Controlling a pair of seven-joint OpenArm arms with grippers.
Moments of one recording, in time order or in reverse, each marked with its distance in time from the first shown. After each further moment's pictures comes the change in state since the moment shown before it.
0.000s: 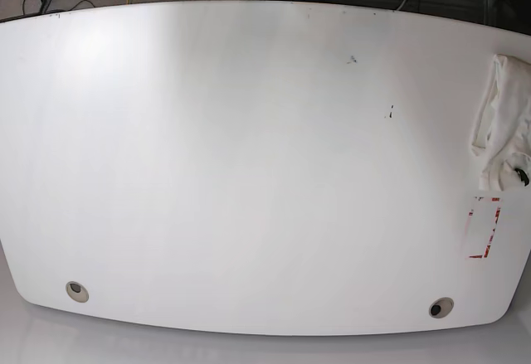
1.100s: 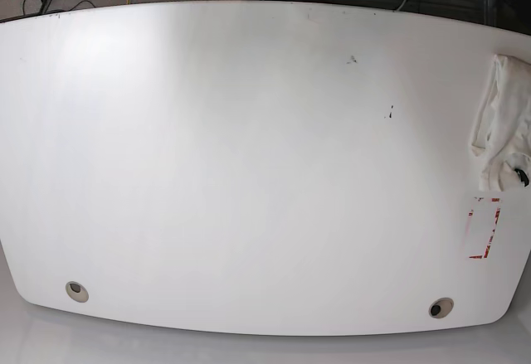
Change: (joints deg) left arm 51.1 3.6 -0.7 92.6 -10.1 -7.2 19.8; right arm -34.4 0.0 1.0 56.9 17.0 9.2 -11.0
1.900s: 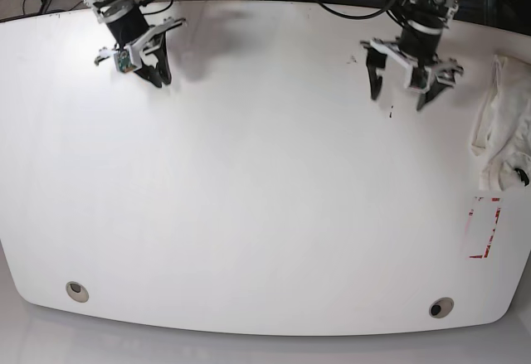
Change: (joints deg) left arm -28.3 3.1 -2.3 11.3 13.4 -0.6 2.8; right arm 24.3 6.0 2.5 14.1 -6.6 0.1 -5.7
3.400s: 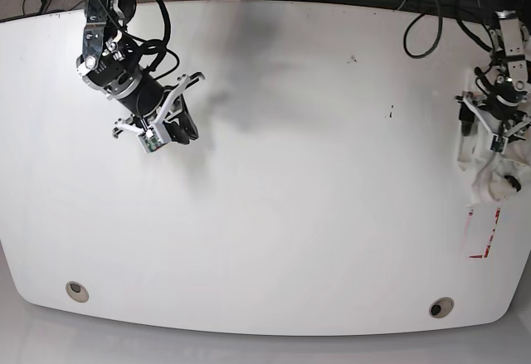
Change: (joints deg) left arm -30.3 -28.8 -6.3 -41.5 -4.4 -7.2 7.5; right arm 22.3 3.8 -9.0 10.1 15.2 0.1 -41.8
